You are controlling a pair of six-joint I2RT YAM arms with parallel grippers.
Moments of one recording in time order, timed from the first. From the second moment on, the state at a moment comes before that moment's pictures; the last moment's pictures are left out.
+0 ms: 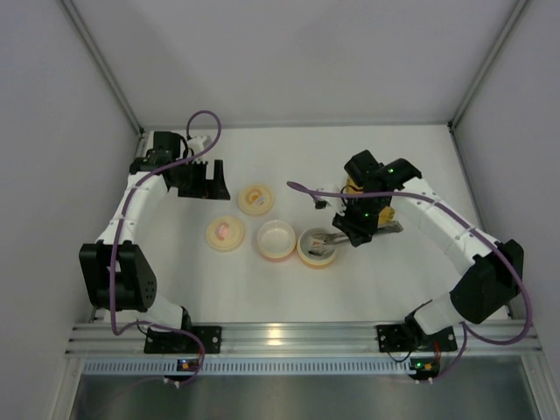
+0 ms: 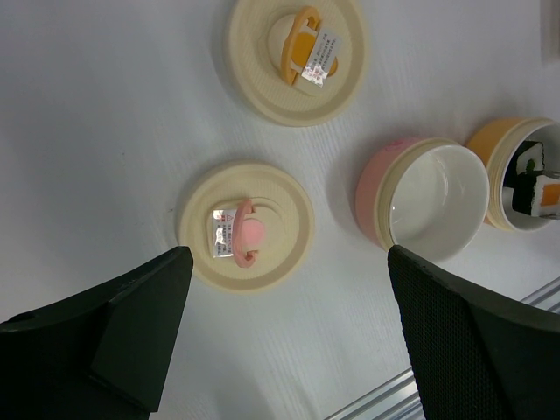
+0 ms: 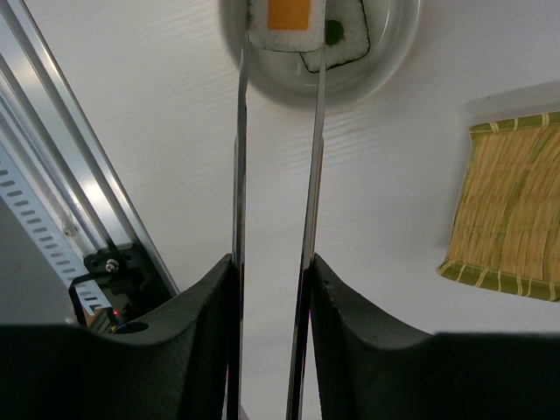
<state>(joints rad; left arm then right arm) -0.03 1.54 1.36 -0.81 0.45 0.05 0.55 1.47 1.39 -1.28 -0.30 -0.71</state>
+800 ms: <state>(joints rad) -0.03 1.54 1.35 -0.81 0.45 0.06 0.55 1.51 1.41 -1.26 -0.28 -0.69</state>
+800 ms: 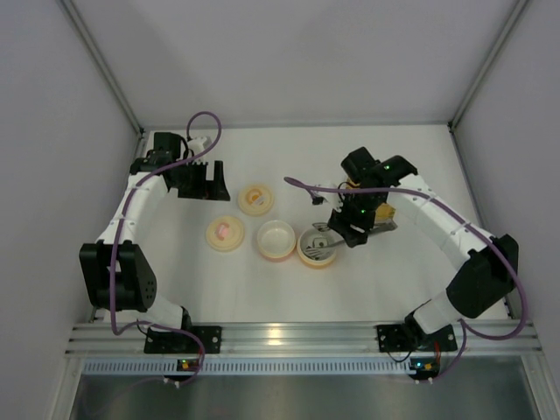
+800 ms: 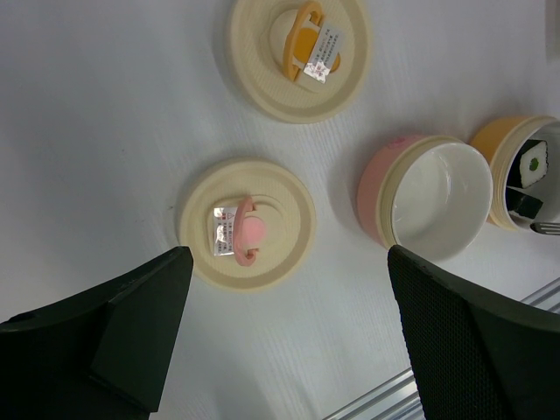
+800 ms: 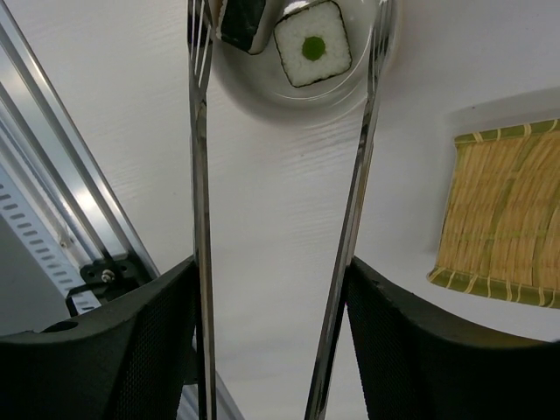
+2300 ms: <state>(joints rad) -0.03 1.54 1.35 -0.81 0.45 0.05 -0.20 1.71 1.57 -1.08 -0.42 -0.29</state>
